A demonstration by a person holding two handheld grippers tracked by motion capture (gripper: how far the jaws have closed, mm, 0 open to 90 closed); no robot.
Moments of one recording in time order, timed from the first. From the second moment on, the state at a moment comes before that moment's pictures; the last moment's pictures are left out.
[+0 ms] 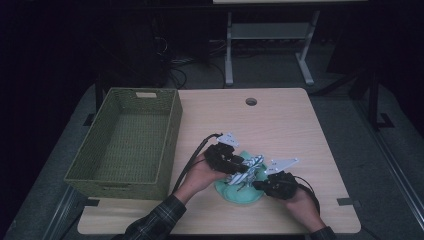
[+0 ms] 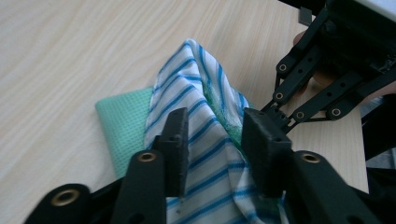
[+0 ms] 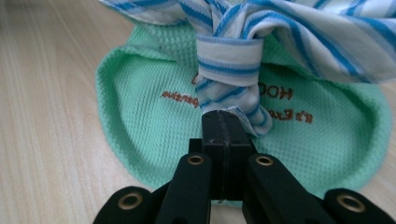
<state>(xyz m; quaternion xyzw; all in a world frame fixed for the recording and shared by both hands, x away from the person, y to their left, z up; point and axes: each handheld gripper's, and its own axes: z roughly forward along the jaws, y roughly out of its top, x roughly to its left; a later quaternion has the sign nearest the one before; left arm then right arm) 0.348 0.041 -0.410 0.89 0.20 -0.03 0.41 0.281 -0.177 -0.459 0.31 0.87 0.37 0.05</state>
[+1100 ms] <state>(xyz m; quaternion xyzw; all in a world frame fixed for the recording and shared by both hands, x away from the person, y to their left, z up) 0.332 0.025 -0.423 0.89 0.18 -0.03 0.41 0.311 -0.226 -0.452 0.38 0.83 0.39 0.11</state>
